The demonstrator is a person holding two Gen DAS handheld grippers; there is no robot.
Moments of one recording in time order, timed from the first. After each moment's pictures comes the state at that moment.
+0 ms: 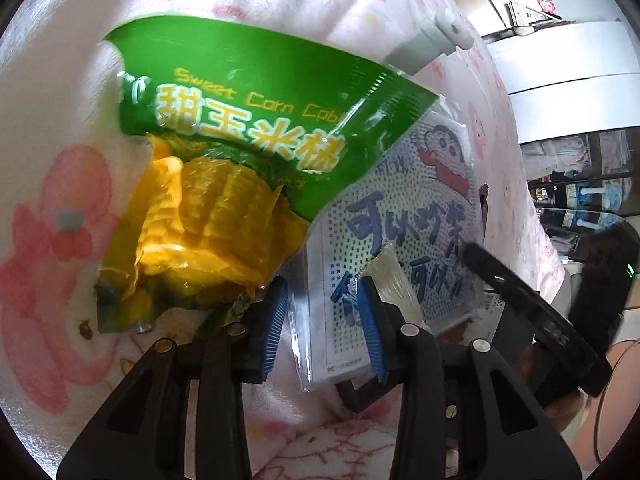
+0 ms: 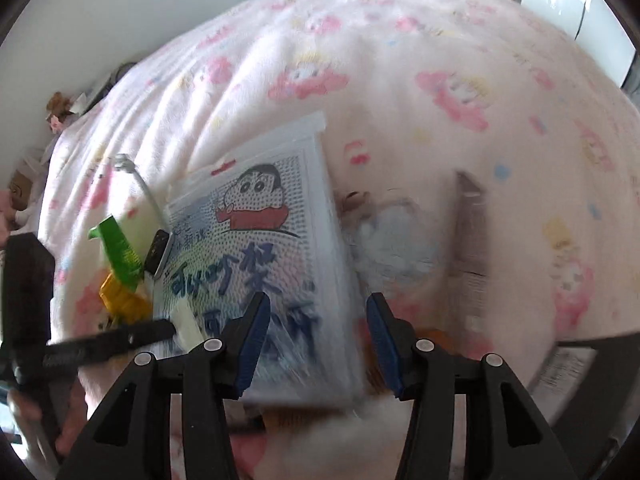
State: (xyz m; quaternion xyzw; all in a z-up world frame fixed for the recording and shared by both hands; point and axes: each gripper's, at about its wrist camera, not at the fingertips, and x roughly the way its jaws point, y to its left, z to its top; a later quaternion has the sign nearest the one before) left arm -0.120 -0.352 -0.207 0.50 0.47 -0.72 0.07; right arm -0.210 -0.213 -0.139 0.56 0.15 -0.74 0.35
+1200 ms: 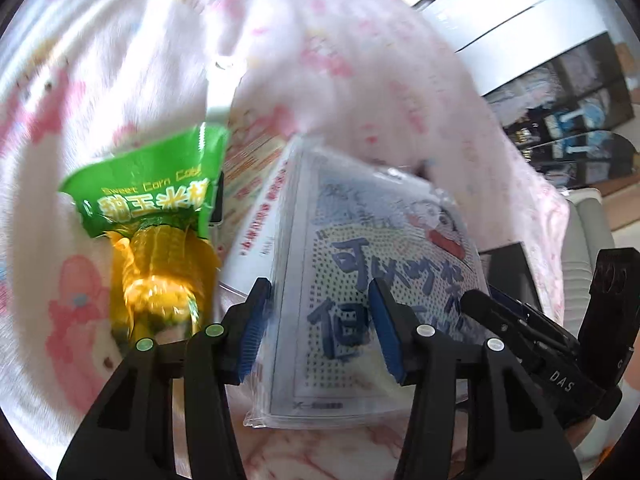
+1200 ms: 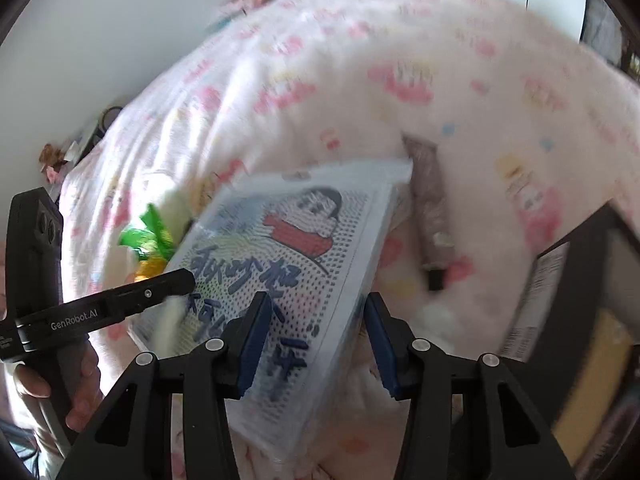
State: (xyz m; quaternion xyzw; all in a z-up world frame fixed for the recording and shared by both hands) left arm -0.108 -0.330 -0.133 0.49 0.35 -0.80 0.00; right arm -0.153 -0.150 -0.072 0.54 0.07 -0.78 0.31
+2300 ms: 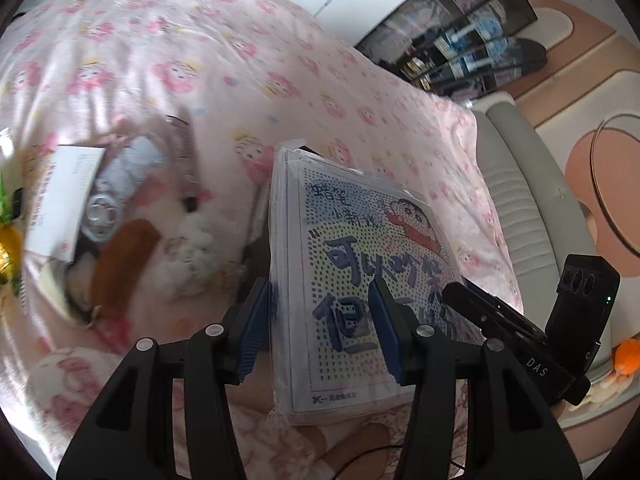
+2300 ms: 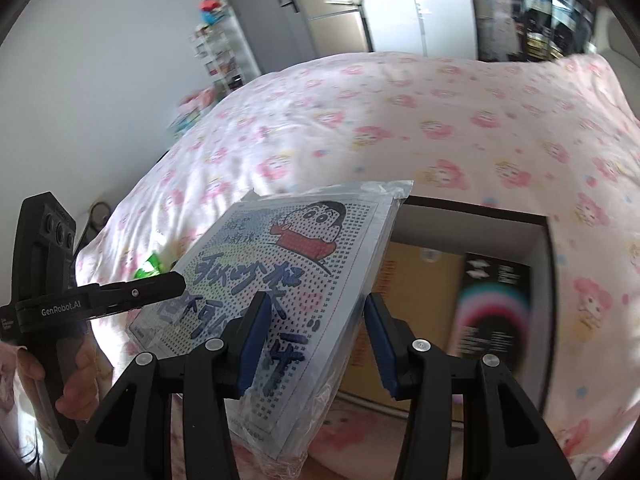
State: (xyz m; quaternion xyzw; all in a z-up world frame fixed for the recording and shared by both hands) left arm -0.117 -0.094 -0.021 0.49 0.26 -0.81 -0.18; right arm -0.089 0.105 0.029 0.45 -0.04 -0.86 0.24
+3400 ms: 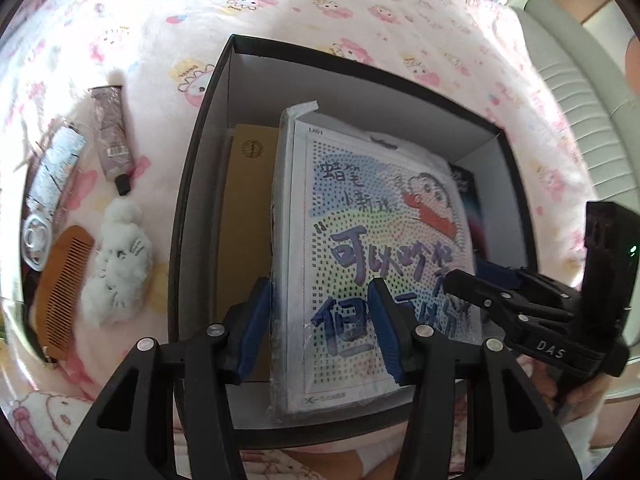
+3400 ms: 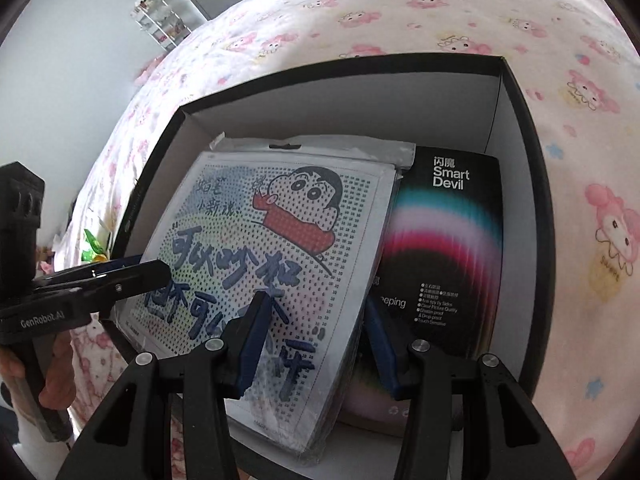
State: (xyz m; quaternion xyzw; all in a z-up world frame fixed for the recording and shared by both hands) left arm -0.167 0.026 -0.090 0.60 0.10 -0.79 -0.12; right arm -0.156 0.187 -0.102 0.58 -0.07 -0.79 0.21
